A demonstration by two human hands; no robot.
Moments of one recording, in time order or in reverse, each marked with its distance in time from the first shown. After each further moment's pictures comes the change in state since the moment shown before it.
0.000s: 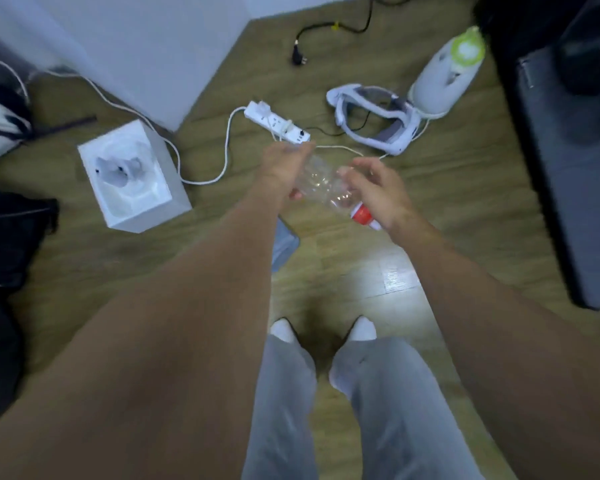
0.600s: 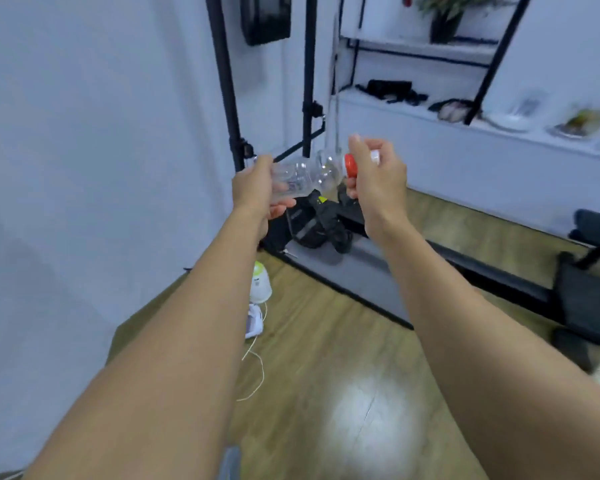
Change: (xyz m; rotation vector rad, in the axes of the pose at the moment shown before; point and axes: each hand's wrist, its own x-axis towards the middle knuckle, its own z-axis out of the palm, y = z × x) left_hand -0.440 0.322 0.087 -0.045 -0.546 0.619; right_hand -0.405 -0.295 -0.241 0.471 1.088 -0.612
